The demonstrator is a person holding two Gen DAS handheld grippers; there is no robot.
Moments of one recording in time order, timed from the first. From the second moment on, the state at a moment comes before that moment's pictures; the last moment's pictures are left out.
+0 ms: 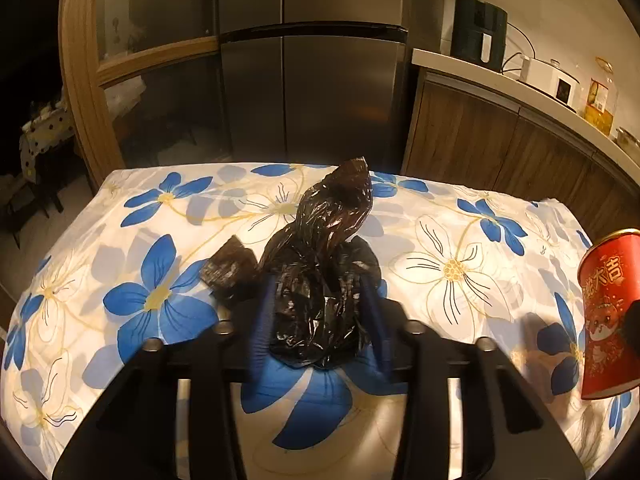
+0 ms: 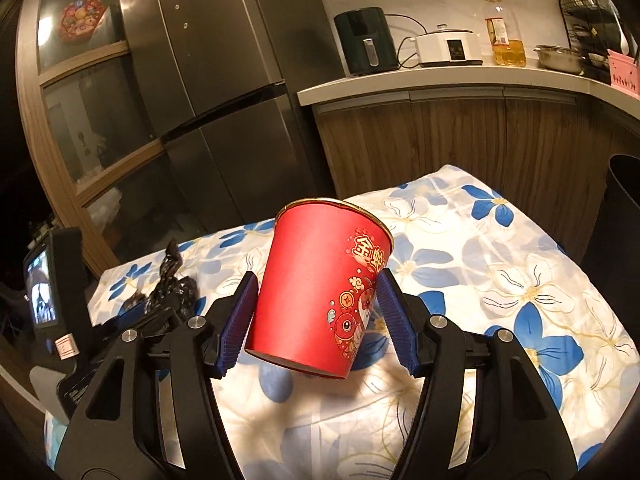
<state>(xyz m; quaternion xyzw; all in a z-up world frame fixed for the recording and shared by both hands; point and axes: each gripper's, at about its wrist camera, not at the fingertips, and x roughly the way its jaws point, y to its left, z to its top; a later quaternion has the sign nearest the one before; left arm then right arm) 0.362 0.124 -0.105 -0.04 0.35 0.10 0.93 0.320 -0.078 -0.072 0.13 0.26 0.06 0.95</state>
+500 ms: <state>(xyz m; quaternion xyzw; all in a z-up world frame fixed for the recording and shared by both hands) 0.302 0.085 -0.072 -0.05 0.31 0.08 0.94 0.271 -0.105 -0.057 0.11 0.24 0.07 0.96</state>
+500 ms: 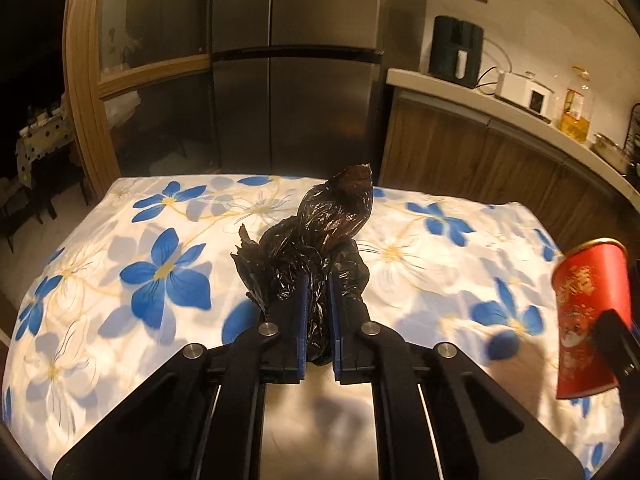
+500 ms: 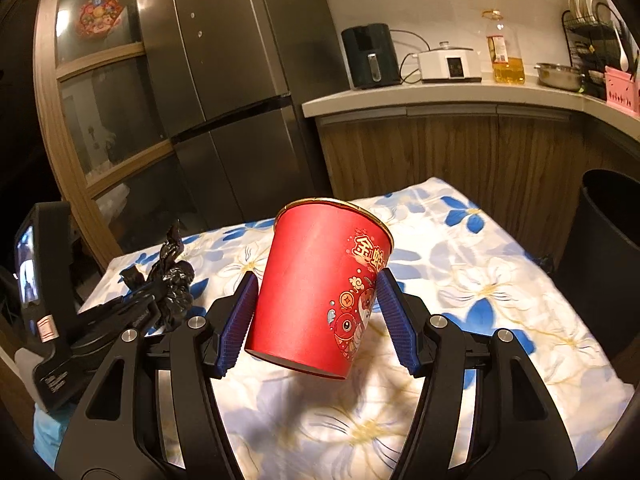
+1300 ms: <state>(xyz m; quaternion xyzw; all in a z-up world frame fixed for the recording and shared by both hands) 0.237 -0.071 -0.035 -0.02 0.28 -0.02 0.96 0.185 -0.239 -0.036 0.14 0.20 0.00 0.97</state>
